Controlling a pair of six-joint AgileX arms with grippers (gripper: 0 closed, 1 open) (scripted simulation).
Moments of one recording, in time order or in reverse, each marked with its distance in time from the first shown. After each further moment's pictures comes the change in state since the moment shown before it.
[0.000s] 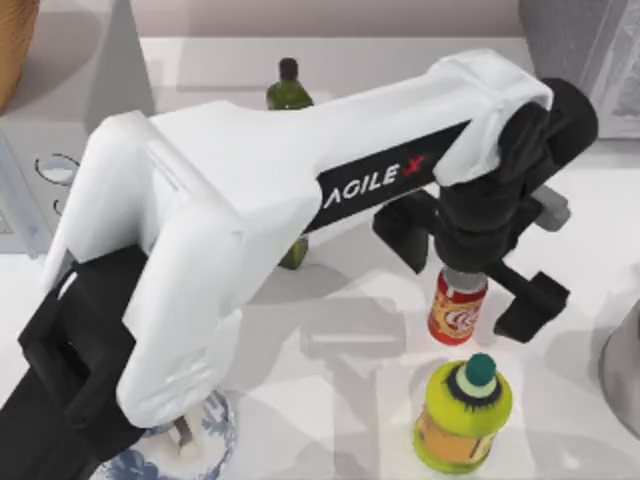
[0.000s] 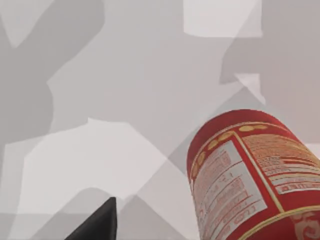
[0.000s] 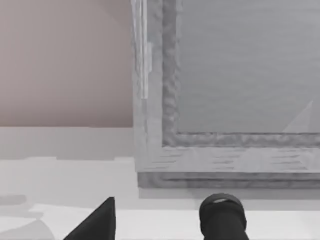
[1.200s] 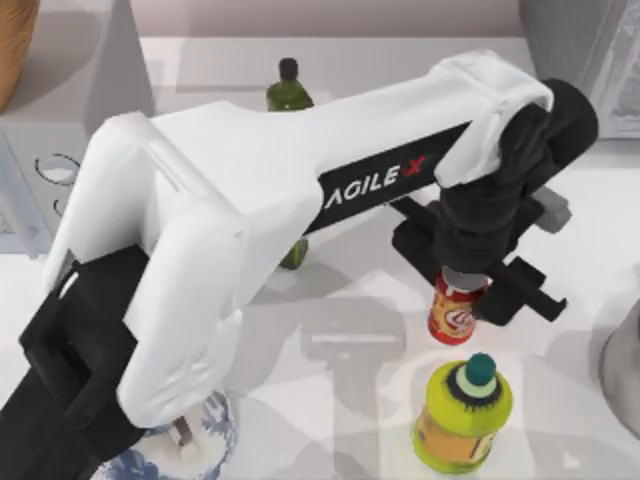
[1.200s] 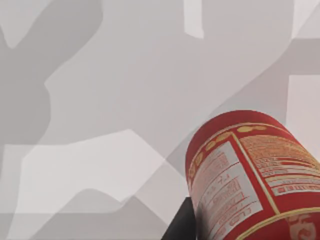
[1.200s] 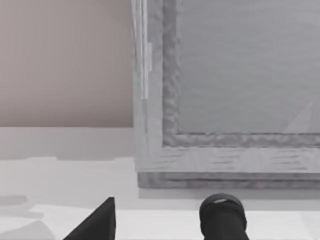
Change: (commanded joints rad) left arm 0.000 0.000 0.000 0.000 0.000 0.000; right arm 0.000 0.000 0.000 0.000 0.000 0.000
